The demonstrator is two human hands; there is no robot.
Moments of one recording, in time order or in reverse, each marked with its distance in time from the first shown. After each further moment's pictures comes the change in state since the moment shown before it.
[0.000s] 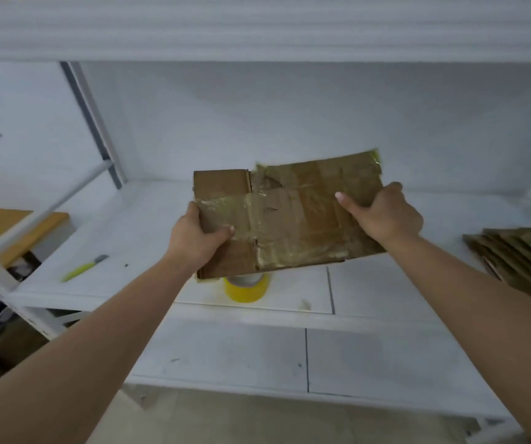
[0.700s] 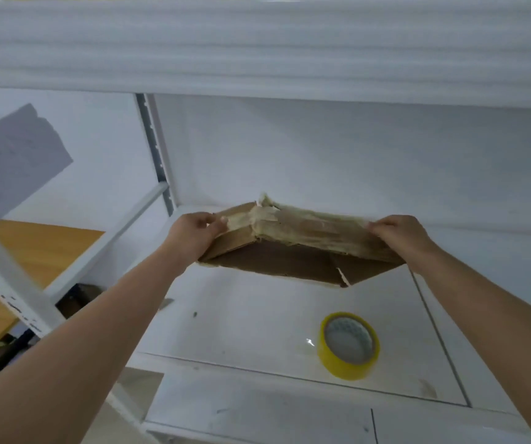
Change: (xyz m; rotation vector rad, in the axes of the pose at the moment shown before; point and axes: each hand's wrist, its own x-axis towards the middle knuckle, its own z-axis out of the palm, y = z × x) left_hand 0.165 -0.099 -0.136 -0.004 -0.053 -0.088; right_hand 0.050 -0.157 0.115 0.482 -0.294 0.021
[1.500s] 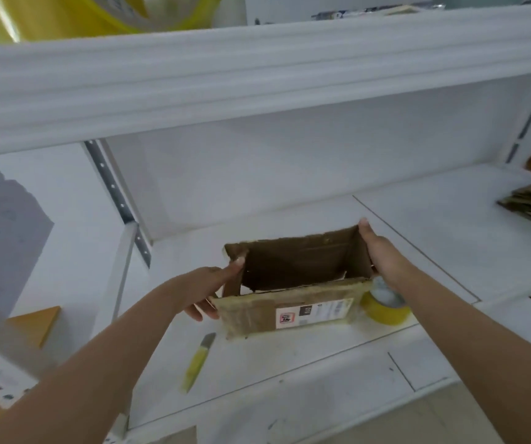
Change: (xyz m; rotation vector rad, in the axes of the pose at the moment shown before) left_hand 0.053 -0.063 -0.074 0.407 -0.859 -0.035; right_hand -0.134 -0.055 0.113 0.336 0.175 0.379
